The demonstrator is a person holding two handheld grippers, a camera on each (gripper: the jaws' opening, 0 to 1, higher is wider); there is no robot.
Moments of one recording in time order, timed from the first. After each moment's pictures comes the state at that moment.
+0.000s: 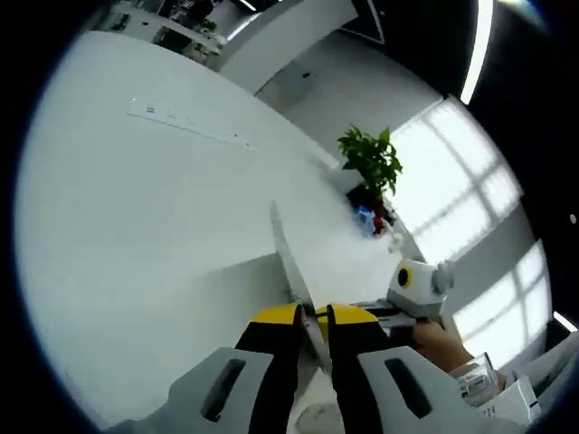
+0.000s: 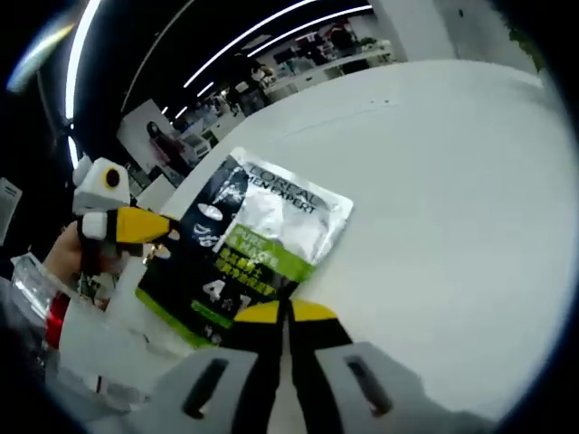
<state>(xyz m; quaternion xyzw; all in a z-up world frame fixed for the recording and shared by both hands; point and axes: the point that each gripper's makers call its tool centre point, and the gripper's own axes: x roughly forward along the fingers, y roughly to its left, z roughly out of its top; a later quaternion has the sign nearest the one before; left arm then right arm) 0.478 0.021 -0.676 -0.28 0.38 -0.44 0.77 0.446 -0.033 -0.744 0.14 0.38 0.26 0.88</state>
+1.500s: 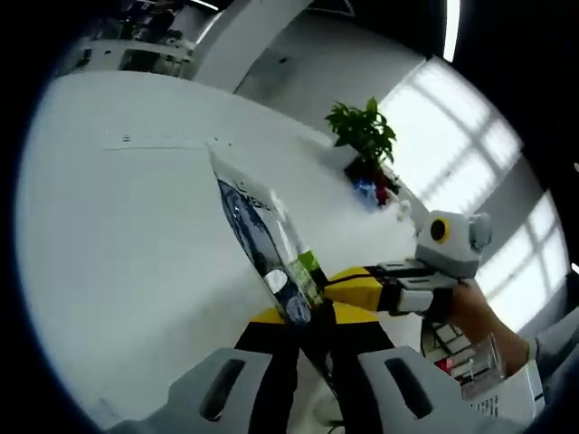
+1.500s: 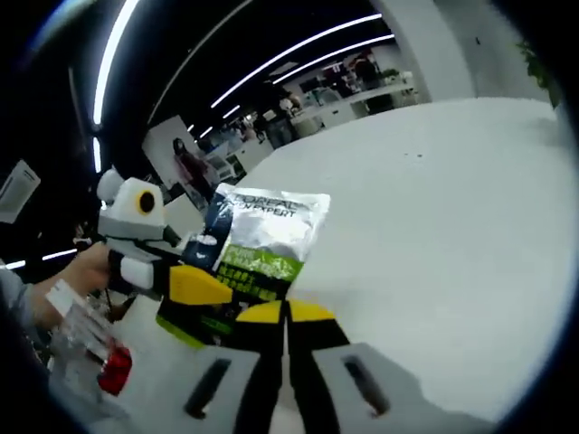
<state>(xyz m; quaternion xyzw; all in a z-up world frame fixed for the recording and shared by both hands) 0.463 0.031 -0.664 -0.17 0.38 -0.46 0.78 0.455 -0.003 -0.668 0.14 0.28 0.30 0.90</state>
